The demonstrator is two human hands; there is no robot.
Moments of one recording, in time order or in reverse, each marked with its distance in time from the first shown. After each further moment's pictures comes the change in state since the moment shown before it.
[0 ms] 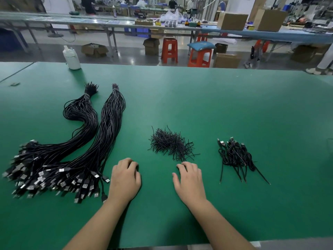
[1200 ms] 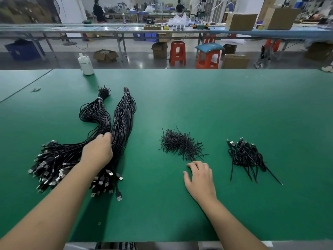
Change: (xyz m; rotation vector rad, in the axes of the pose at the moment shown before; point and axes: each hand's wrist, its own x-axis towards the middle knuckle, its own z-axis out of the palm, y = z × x) left_hand 0.079 -0.079 -0.106 0.290 -0.183 -0.188; right_hand 0.003 0.005 0.006 0.061 0.066 0.031
